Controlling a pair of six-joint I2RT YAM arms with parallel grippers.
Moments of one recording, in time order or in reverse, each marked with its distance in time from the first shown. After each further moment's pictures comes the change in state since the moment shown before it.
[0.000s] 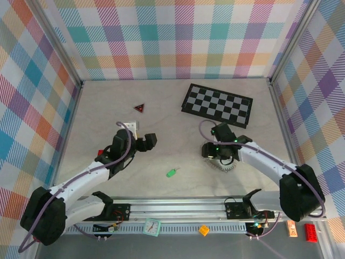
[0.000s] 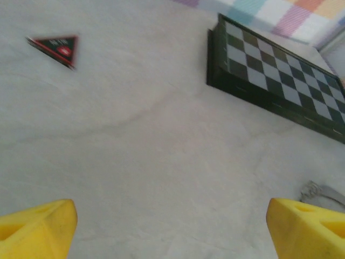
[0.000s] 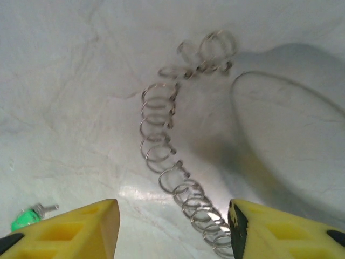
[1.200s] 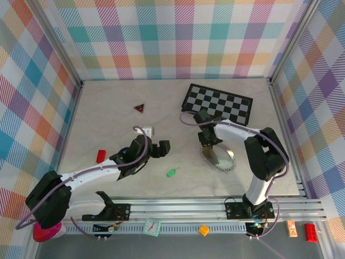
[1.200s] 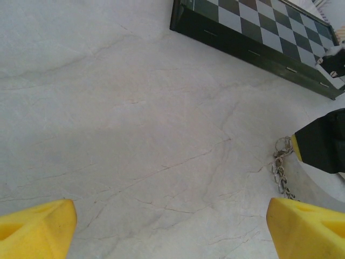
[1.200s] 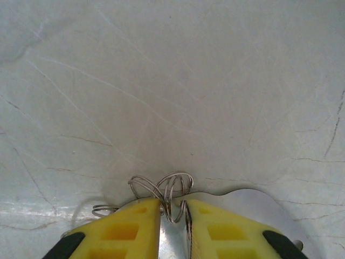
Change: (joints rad) left arm -0.226 0.131 0.047 0.010 -0.161 -0.097; right arm 0.018 0.475 0.361 -0.085 0.332 -0.206
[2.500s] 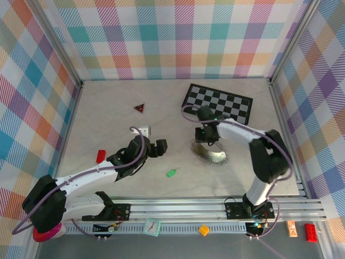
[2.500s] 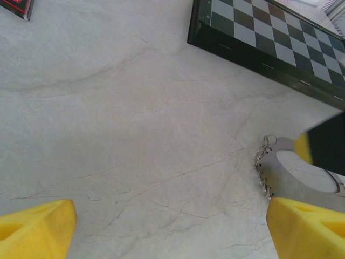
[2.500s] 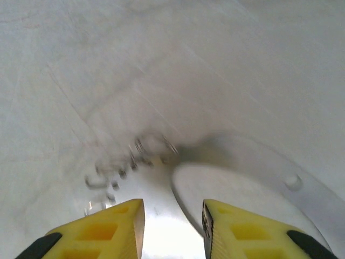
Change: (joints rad) left arm 0.000 -0.053 0.000 -0.056 -0.063 -0.007; right arm -0.055 -0.117 -0.044 0.068 -0.237 0.105
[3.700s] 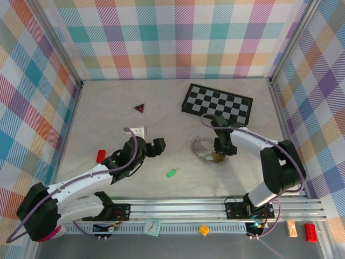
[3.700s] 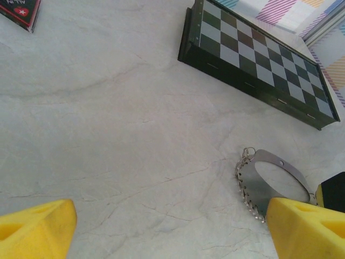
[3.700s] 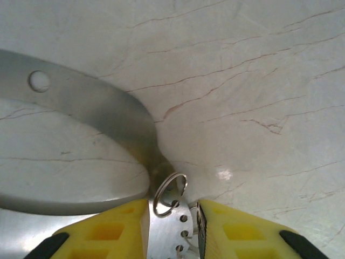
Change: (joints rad) left arm -0.003 -0.105 -0.021 -0.023 0.000 -0.051; right arm -0.085 -0.075 -0.171 -0.143 0.200 0.151
